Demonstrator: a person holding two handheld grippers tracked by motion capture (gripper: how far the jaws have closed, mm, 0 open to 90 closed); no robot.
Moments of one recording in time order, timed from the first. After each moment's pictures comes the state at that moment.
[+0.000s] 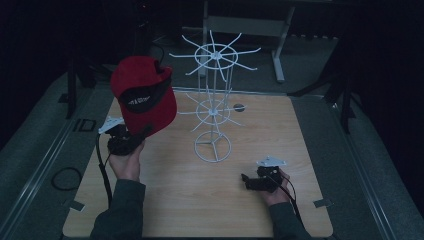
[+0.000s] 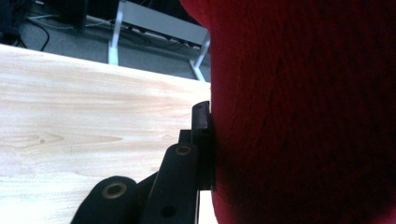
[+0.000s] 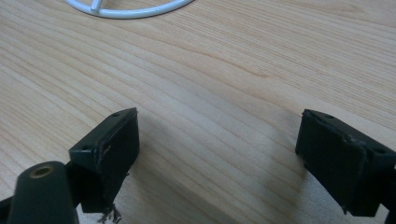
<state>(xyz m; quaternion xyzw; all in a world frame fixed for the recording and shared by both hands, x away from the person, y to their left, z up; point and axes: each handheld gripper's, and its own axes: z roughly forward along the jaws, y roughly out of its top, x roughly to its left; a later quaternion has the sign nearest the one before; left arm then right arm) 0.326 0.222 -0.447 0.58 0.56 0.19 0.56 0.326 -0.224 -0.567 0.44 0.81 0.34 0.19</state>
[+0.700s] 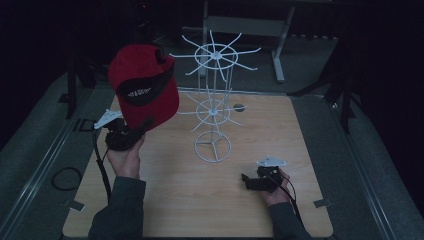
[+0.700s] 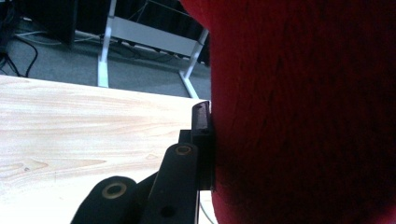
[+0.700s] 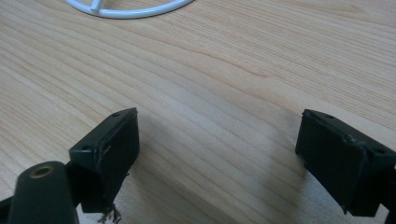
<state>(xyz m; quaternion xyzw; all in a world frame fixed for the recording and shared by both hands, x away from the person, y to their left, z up) 0.320 0.217 -0.417 0.58 0.54 0.20 0.58 0.326 -0.224 -0.567 0.44 0.81 0.34 0.19</state>
